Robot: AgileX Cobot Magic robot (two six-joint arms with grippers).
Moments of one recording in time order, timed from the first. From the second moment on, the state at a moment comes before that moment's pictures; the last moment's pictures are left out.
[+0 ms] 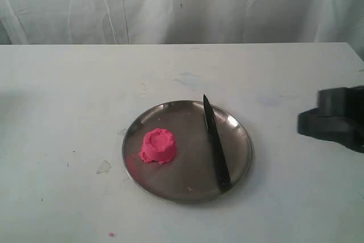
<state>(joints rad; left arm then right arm) -0.20 0.00 0.02 -0.33 0.40 0.08 0.33 0.81 -0.77 0.43 0.83 0.08</state>
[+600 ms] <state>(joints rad) -0.20 0.00 0.02 -0.33 0.40 0.08 0.23 1.67 -0.98 0.82 0.72 -0.44</state>
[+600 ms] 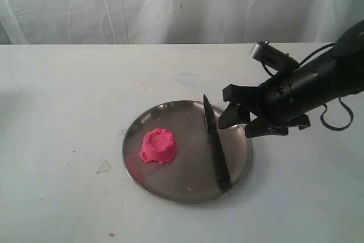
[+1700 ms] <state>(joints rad) -0.20 0.00 0.02 -0.33 0.40 0.08 0.38 1.99 -1.18 0.54 0.66 -0.41</state>
